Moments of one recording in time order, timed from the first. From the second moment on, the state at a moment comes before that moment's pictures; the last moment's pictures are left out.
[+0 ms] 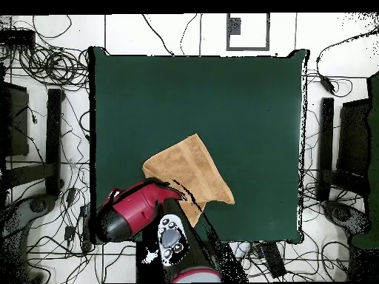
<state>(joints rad) -0.04 -0.78 0.28 1.99 -0.50 0.37 2.58</state>
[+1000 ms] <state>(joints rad) -0.38 -0.71 0.44 1.96 -0.71 0.45 2.45</state>
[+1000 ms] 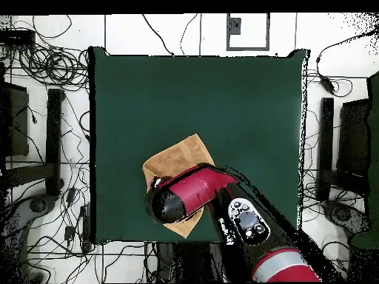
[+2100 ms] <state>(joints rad) -0.42 -0.51 0.44 1.87 -0.93 0.45 2.43</state>
